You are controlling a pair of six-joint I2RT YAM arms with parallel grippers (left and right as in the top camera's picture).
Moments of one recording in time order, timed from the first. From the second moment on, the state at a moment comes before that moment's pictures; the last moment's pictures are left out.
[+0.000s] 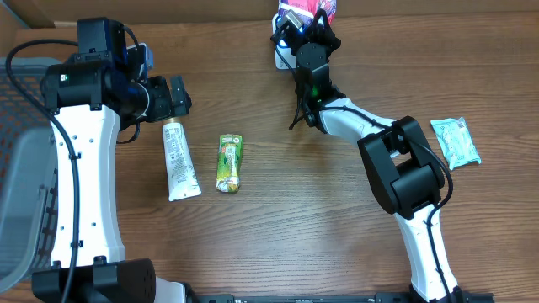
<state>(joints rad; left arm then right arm) 0.09 1.64 1.81 -1.35 0.12 -0.16 0.48 2.38 1.65 0.75 0.67 -0.97</state>
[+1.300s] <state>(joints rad) 0.09 1.64 1.81 -1.35 0.12 -0.16 0.57 2.36 1.65 0.84 0.90 -1.05</state>
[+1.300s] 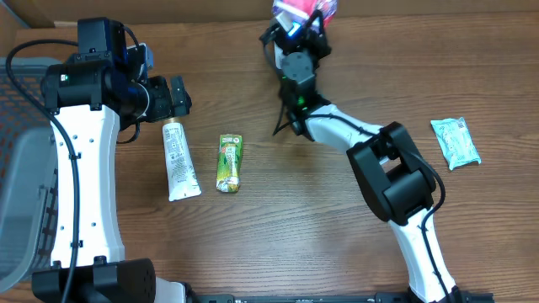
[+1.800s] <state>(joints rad) 0.09 1.64 1.81 -1.35 0.12 -0.16 0.61 1.77 1.64 -0.42 0.77 -0.19</state>
